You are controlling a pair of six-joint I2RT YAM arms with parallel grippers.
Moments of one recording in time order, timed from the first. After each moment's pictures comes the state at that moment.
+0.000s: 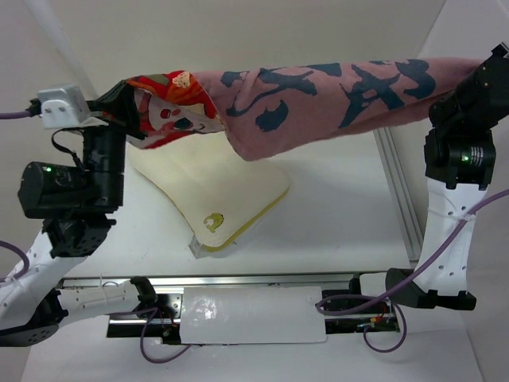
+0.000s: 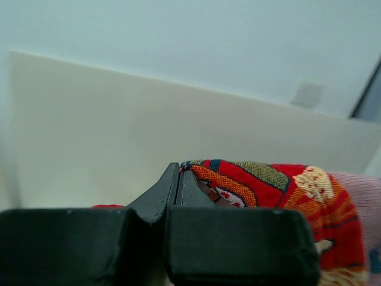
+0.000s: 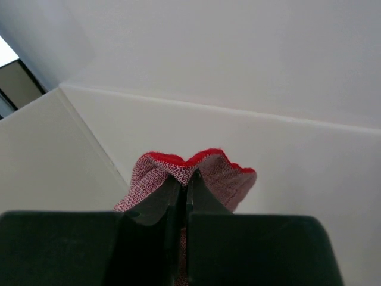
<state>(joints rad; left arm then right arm) -0.94 0.97 1.56 0.13 -0.81 0.28 -0.07 1.33 2.08 -0.41 0.94 0.01</state>
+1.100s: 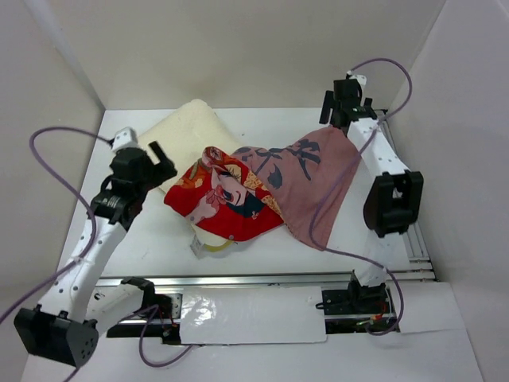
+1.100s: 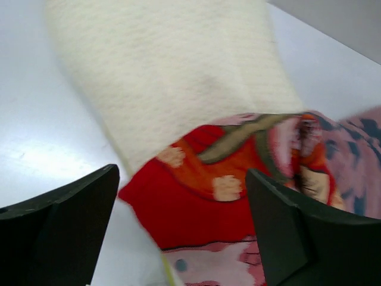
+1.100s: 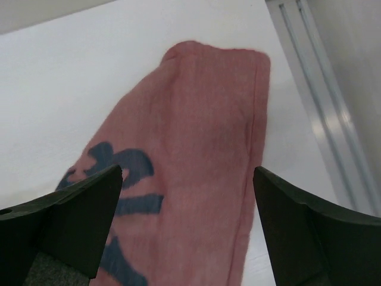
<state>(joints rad) -0.25 1.03 1.02 -0.46 -0.29 -0.53 0.11 1.98 1.85 -0.52 0.40 0.20</state>
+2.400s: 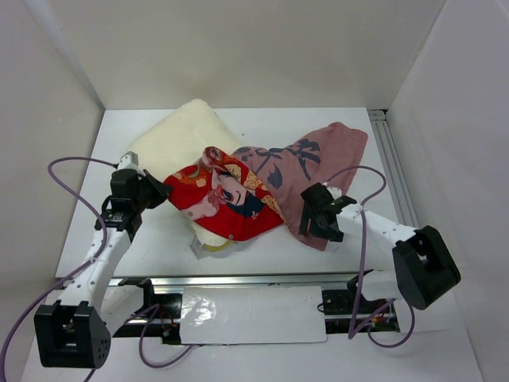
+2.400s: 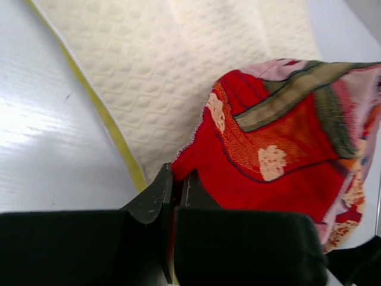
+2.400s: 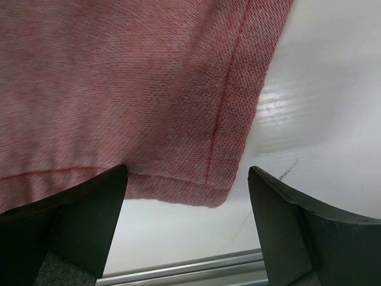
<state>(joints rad) 0.01 0.97 0.63 -0.21 0.12 -0.63 0.51 1.29 0.68 -0.64 0.27 0.72</state>
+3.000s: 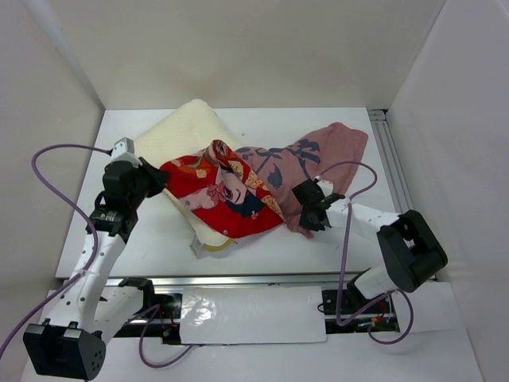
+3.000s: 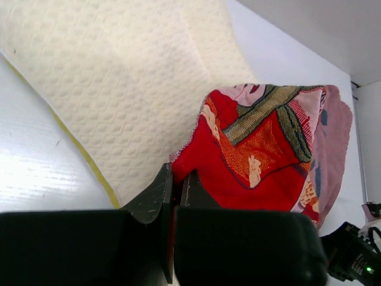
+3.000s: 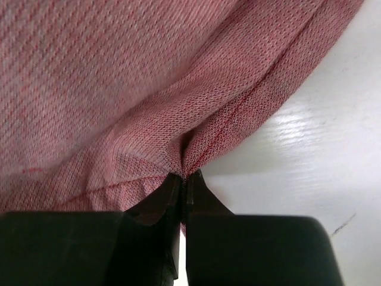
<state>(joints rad) -0.06 0.87 0.77 -0.28 0.03 -0.59 0.54 1.45 0.71 -0.44 0.30 0.77</state>
